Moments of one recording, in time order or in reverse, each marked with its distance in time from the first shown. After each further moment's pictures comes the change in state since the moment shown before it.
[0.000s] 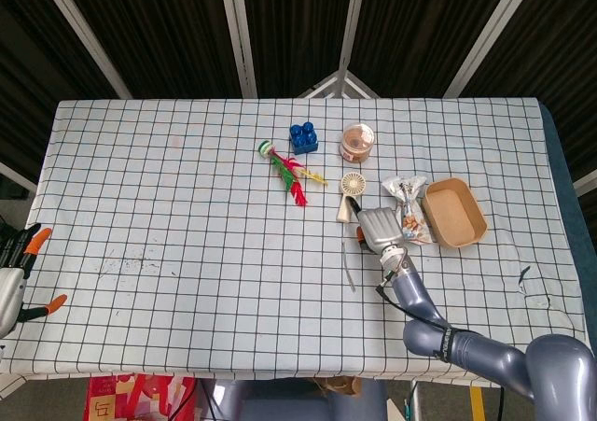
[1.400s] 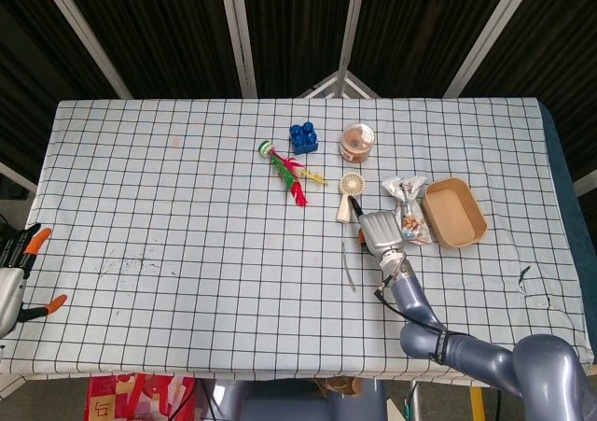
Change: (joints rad) left arm -0.002 0.001 0.000 0.000 -0.007 -0.003 -0.006; right arm 0.009 -0.049 -0.064 0.058 0.062 0.006 -0.026
